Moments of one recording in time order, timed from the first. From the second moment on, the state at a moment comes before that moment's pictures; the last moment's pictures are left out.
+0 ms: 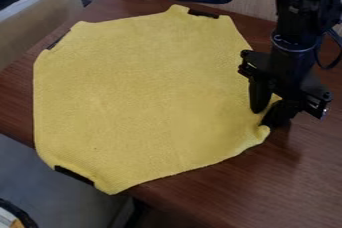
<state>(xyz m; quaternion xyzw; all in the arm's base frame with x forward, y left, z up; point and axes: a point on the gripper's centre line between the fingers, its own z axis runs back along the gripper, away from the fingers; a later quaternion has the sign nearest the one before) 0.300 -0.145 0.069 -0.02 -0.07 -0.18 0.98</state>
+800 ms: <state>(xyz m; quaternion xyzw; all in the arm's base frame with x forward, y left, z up) 0.310 -0.121 0.095 -0.05 -0.09 -0.14 0.99</state>
